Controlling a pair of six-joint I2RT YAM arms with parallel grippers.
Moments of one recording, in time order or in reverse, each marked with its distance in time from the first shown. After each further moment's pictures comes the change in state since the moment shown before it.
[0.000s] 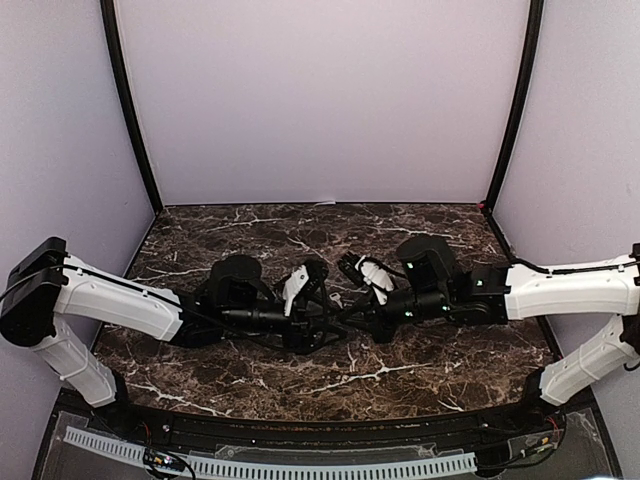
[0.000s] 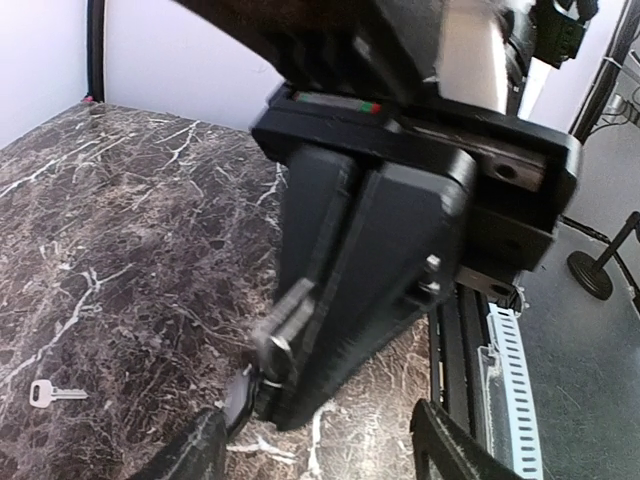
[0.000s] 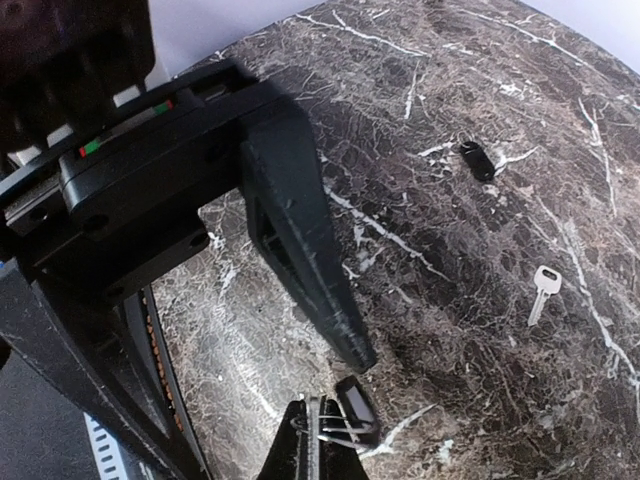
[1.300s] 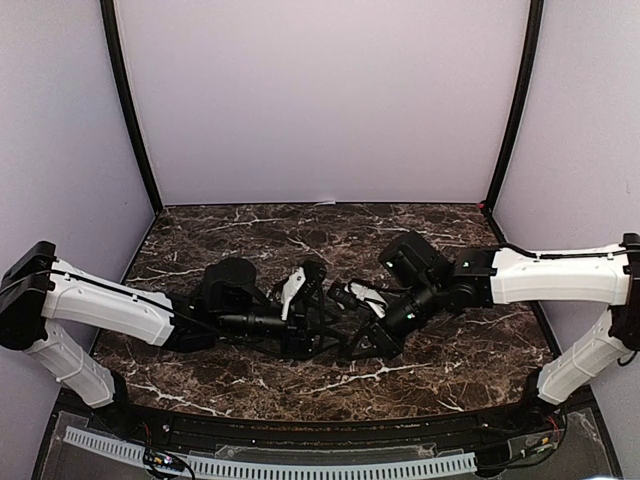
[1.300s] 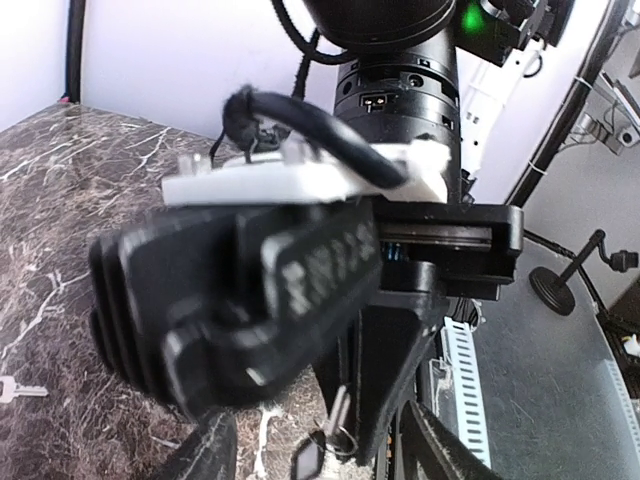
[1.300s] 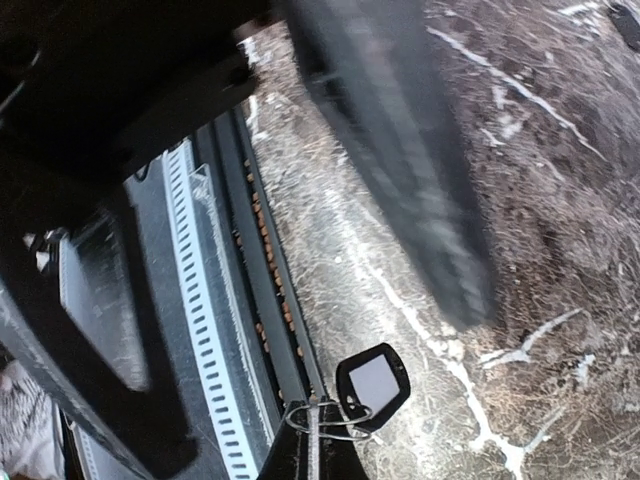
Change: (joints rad) left arm -0.040 -0.056 -0.006 -0.019 0.006 -0.083; right arm -0.026 0.093 0.148 -0.391 -0.373 -0.013
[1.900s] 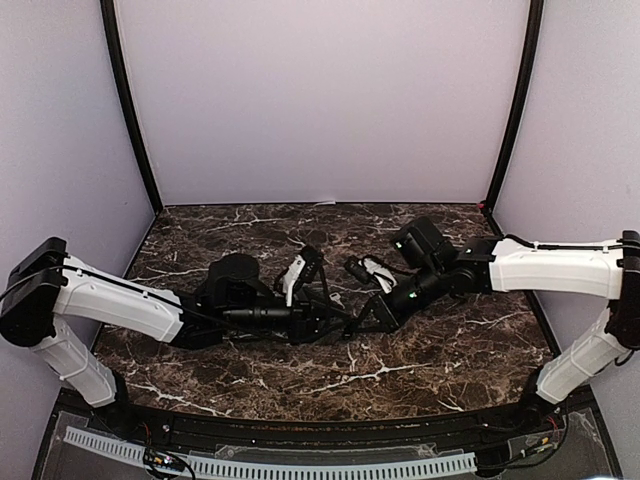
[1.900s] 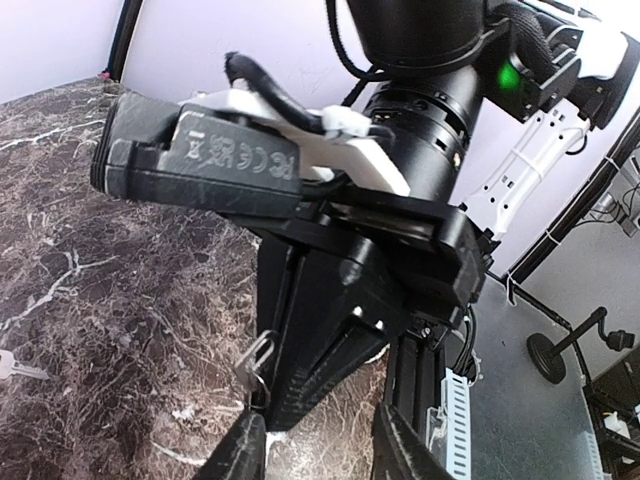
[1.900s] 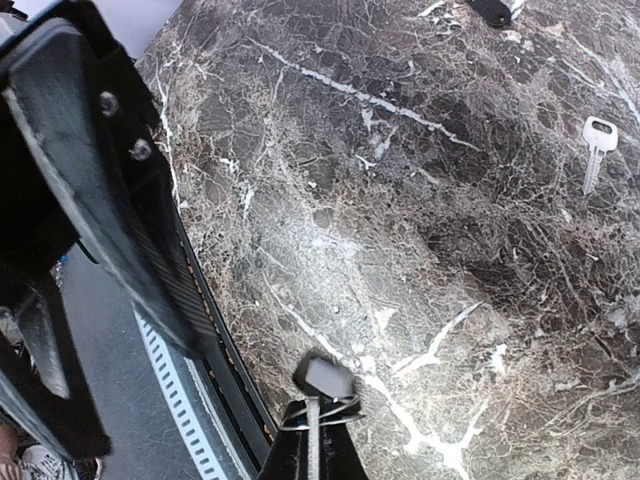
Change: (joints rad) left arm 0.024 0.052 0.014 0.087 -0.060 -0.184; right arm -0.130 0.023 0.006 0.036 0.065 0.121
